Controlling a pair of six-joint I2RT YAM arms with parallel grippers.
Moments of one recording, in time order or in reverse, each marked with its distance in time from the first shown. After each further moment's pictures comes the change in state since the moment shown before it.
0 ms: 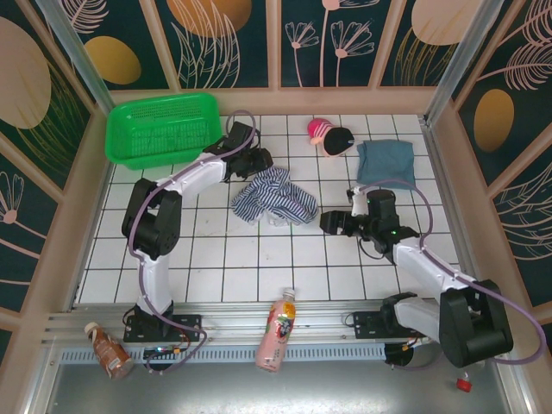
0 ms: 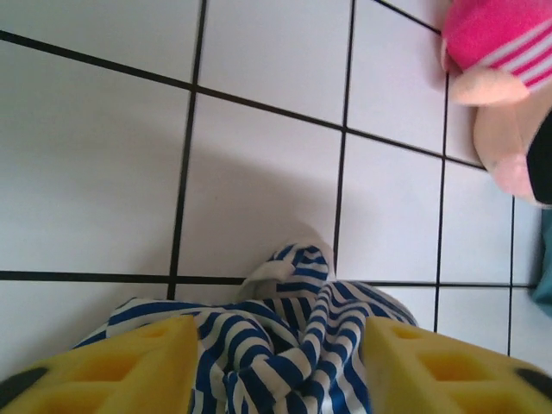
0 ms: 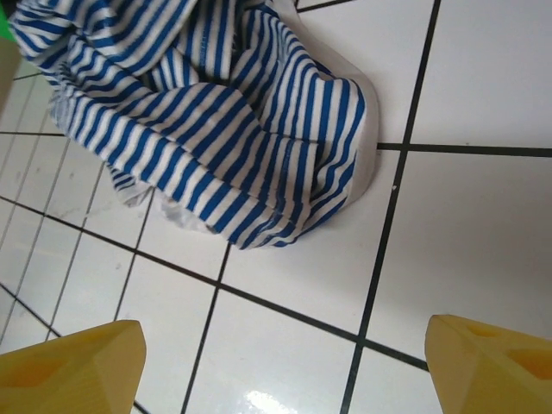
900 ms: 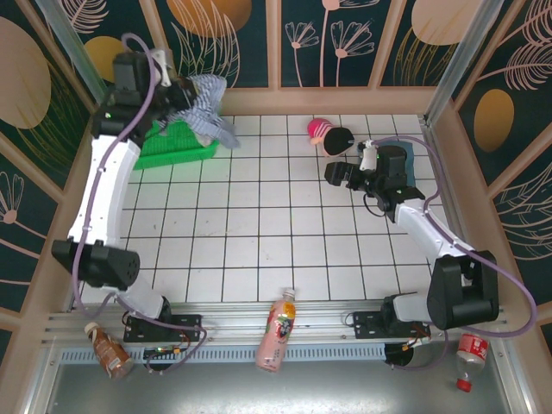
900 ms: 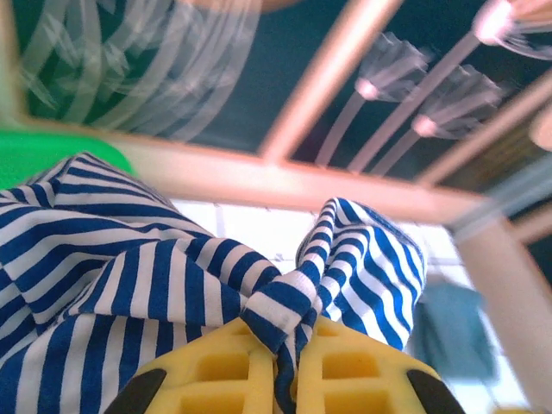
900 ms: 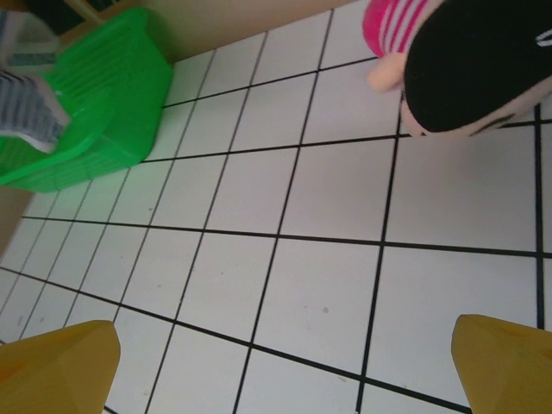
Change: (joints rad) left arm 0.301 -0.406 0.339 -0.307 0.196 0.293; right arm -0.108 0.179 0.381 -0.021 0.032 -0.011
